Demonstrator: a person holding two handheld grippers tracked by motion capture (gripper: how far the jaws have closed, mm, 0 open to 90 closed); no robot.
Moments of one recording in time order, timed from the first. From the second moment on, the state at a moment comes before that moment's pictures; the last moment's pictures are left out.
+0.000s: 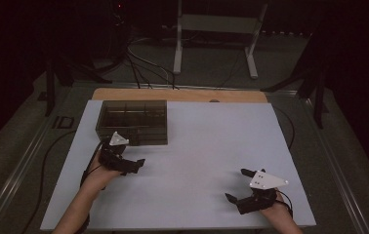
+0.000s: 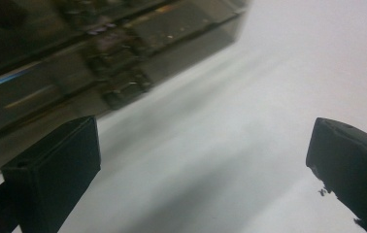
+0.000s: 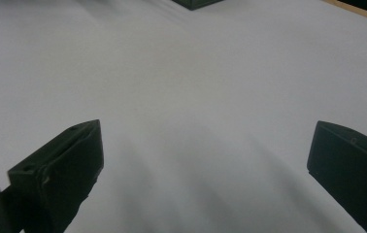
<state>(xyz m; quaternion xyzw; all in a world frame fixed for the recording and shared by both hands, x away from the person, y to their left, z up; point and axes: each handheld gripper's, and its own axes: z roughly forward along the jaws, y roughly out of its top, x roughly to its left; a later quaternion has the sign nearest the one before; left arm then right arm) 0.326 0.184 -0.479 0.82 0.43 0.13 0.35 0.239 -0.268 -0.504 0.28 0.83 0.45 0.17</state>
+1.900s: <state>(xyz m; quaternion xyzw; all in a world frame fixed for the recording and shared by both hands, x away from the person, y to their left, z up) 0.245 0.201 -0.515 0.87 0.33 0.08 0.36 0.238 -0.269 -0.503 0.28 0.83 0.45 0.17</state>
